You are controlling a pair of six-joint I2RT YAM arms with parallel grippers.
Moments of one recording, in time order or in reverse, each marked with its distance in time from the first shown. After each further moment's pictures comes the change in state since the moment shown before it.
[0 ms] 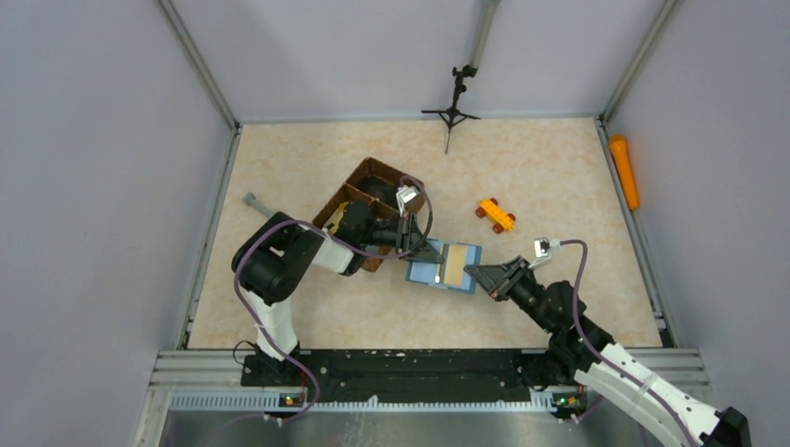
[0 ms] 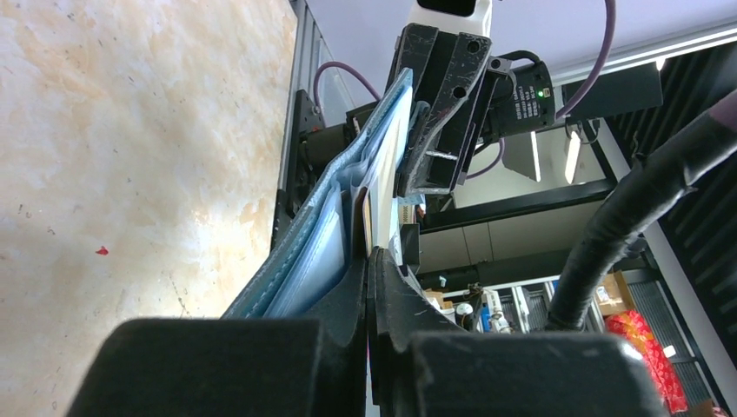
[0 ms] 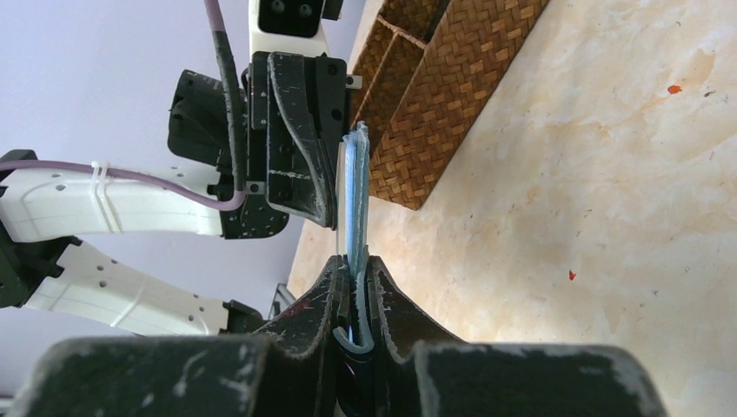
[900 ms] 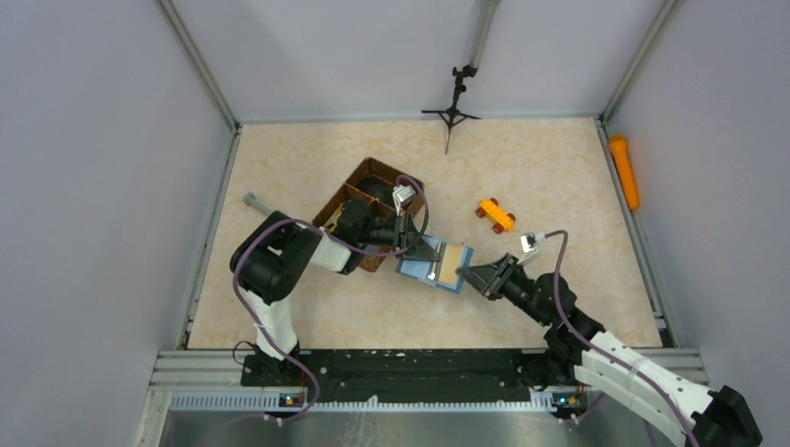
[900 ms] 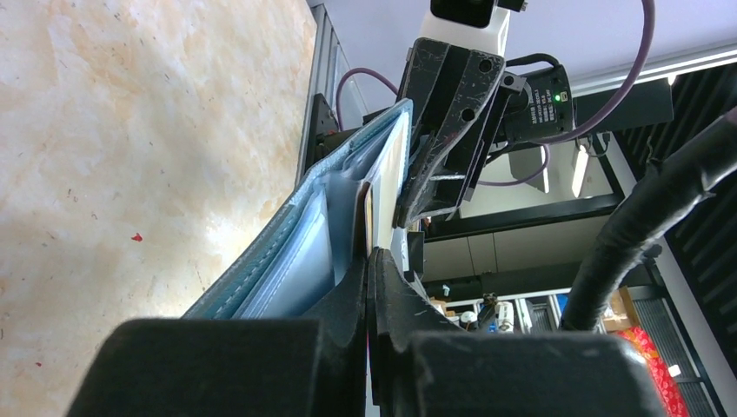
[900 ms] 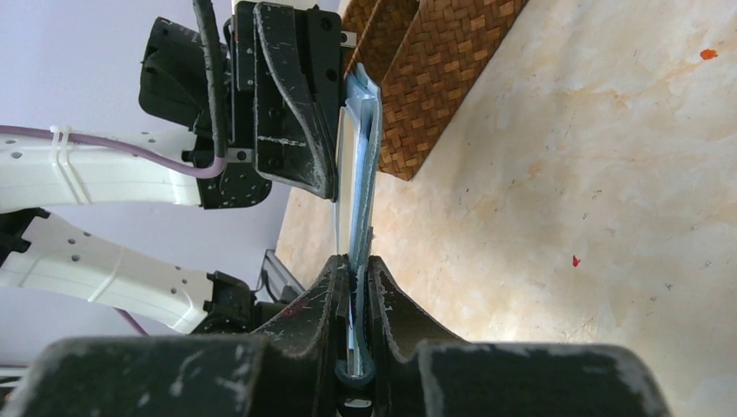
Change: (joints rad) left arm 0.019 -0.002 -0.004 -0.064 0.000 0.047; right arm -0.021 0.221 0.015 0.149 -0.113 -0.018
